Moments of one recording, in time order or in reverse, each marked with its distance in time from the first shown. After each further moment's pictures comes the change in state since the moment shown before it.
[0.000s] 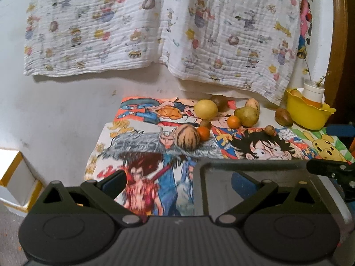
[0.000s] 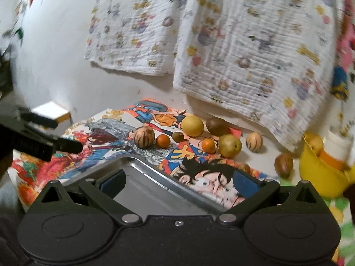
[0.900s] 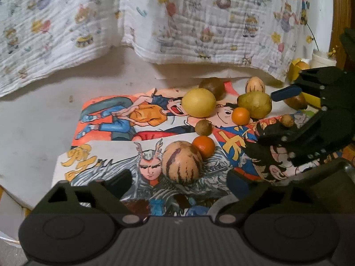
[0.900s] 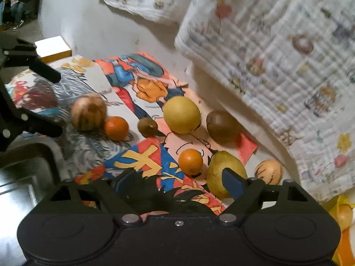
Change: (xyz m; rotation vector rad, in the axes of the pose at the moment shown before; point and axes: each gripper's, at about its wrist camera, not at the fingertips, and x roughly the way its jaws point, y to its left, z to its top) left arm 0.135 -0.008 0.047 0.162 0.116 -0.084; right arm 0.195 -0.046 0.037 -0.299 0.212 0.061
